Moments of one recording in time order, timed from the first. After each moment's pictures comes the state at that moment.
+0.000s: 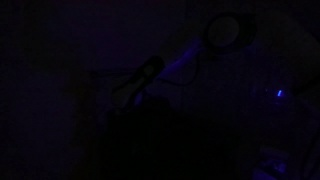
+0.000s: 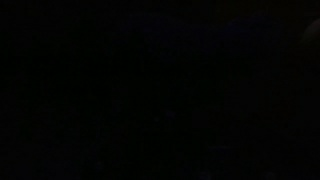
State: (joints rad) arm 0.29 0.75 -0.01 -1.58 -0.05 2.23 0.24
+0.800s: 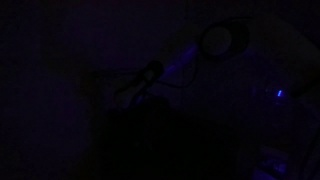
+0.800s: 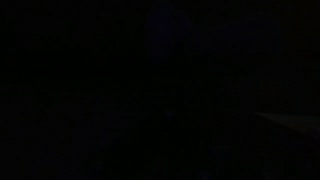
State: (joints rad) arm 0.30 0.81 -0.07 -1.48 -0.16 2.21 0.34
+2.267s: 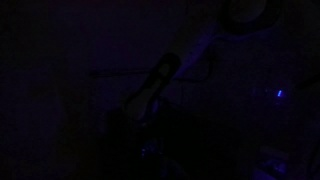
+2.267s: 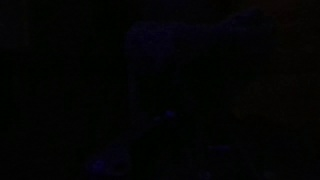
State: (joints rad) arm 0.33 0.57 0.02 -1.98 -0.06 2.11 0.51
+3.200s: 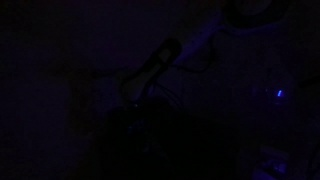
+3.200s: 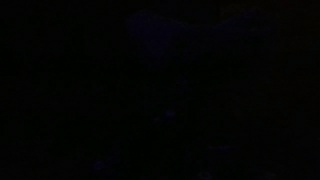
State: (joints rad) arm 0.32 0.52 0.00 -1.84 -0.15 2.19 0.52
